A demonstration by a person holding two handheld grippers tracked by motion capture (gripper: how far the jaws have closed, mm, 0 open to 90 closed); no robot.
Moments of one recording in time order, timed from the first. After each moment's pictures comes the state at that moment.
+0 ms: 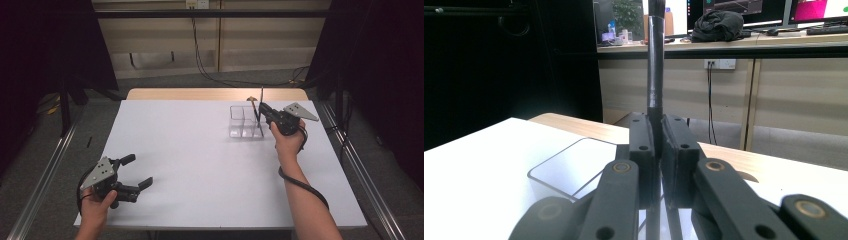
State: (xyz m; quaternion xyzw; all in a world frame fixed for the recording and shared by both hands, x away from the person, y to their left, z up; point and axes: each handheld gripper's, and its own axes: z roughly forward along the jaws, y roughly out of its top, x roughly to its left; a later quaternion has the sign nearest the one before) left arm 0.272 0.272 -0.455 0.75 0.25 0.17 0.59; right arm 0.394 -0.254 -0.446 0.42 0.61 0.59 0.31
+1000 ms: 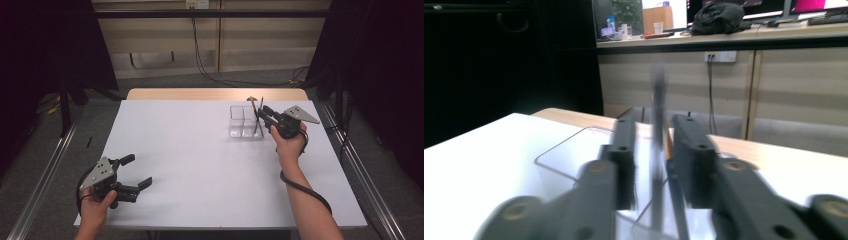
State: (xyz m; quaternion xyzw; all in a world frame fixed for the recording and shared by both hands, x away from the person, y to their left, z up) left arm 0.272 0.271 -0.455 0.75 0.25 0.17 0.59; right arm 0.384 -0.255 -0.449 0.43 0.62 0.59 0.30
